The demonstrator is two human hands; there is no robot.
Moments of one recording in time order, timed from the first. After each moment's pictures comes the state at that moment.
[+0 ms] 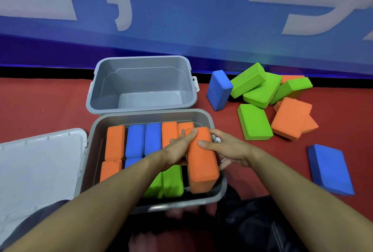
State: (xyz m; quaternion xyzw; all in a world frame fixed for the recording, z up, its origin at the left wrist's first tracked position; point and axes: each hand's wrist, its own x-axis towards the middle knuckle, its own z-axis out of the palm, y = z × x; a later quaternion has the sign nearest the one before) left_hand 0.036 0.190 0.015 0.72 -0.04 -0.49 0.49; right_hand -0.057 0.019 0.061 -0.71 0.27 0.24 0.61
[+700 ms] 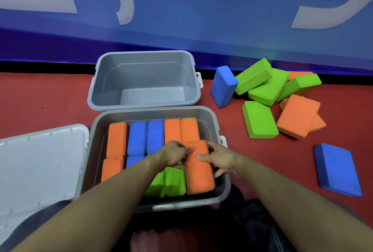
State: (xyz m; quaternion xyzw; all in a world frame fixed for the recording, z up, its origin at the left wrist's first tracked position) left_hand 0.045 0.198 -0.021 0.74 0.00 -0.50 0.45; right_hand -0.047 0.032 -0.010 -0.70 0.31 0.30 0.56
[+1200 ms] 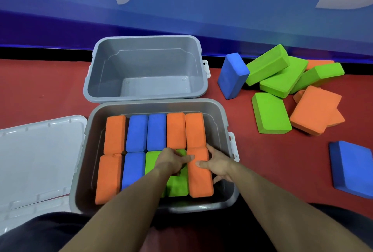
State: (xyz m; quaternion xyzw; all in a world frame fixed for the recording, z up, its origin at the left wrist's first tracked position) left_hand 0.047 0.206 -0.087 0.83 0.06 -0.43 0.35; right_hand -0.034 0.041 -0.082 -0.67 0.35 0.33 0.56
